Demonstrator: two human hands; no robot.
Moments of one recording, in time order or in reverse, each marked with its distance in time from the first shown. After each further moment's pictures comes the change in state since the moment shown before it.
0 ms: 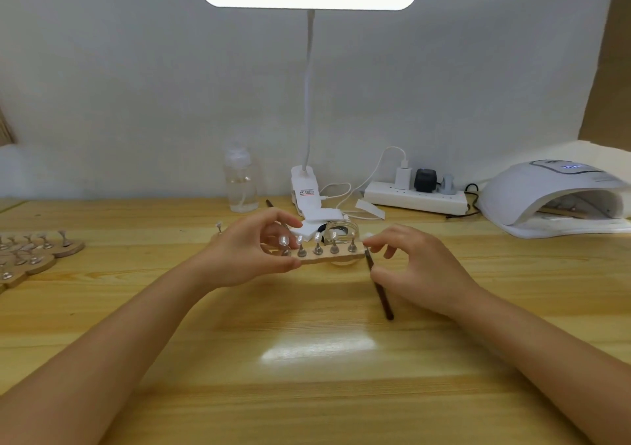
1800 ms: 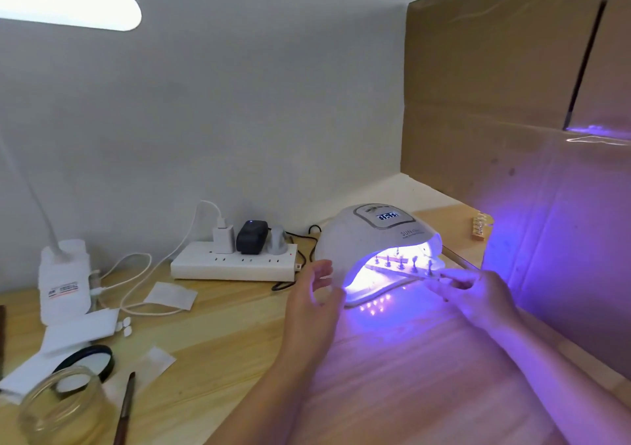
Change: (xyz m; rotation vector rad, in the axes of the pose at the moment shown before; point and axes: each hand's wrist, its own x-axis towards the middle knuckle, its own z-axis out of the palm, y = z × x) left_hand 0.183 0.099 0.284 -0.518 0.134 0.009; right_hand -0.060 0.261 -0.181 0.038 0.472 0.809
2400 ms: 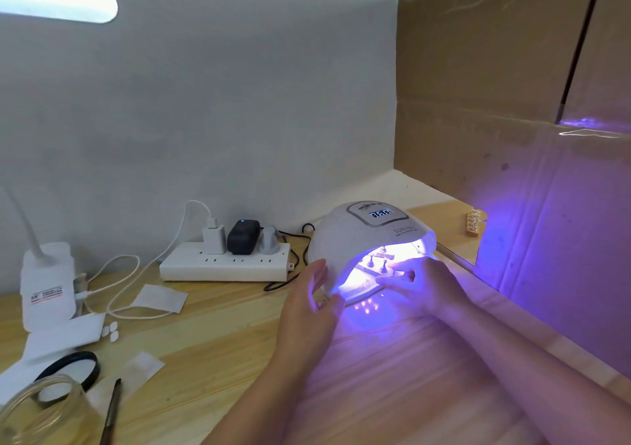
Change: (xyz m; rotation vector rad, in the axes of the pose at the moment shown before) left_hand 0.002 -0.011 0.003 0.034 -0.063 -0.034; right_hand 0.009 -0.028 0.033 -0.359 -0.217 -0.151
